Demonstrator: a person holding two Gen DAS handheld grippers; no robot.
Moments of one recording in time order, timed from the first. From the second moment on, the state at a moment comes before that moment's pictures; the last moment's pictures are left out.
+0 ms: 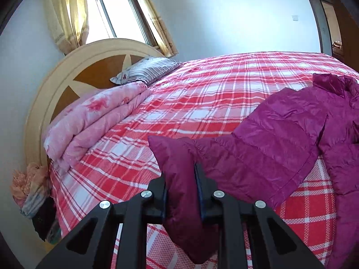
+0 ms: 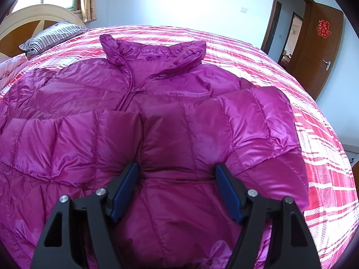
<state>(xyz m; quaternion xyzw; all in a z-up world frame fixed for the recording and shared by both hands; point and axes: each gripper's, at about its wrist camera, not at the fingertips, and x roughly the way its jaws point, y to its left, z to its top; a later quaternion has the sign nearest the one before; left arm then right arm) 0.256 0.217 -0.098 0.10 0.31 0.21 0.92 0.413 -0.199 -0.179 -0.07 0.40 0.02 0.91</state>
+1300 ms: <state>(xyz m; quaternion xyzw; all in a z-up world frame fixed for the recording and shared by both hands) 0.284 0.056 0.012 0.20 0.21 0.12 0.95 0.414 -0.203 -0.179 -0.05 0.40 0.03 0.91</state>
